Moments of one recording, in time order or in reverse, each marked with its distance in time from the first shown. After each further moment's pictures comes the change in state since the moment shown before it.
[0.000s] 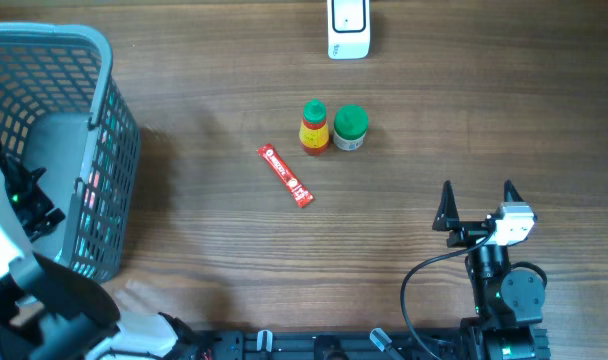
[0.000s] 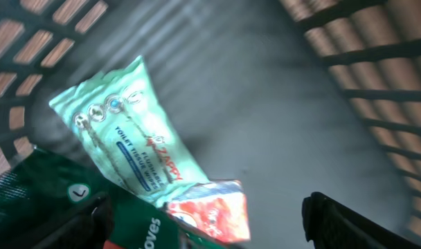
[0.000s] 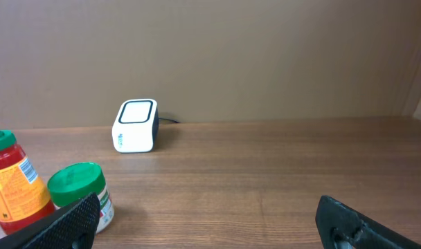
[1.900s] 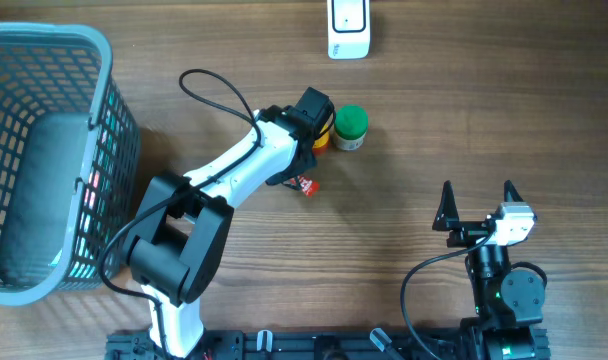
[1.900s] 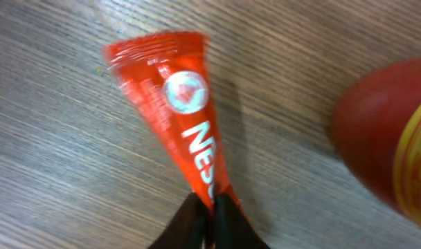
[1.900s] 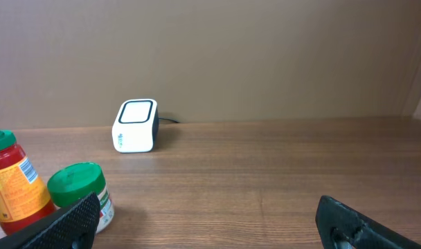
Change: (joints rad) left arm -1.257 0.289 -0.093 0.382 -0.004 0.661; right arm 0.000 0.000 0.000 0.000 0.000 0.000
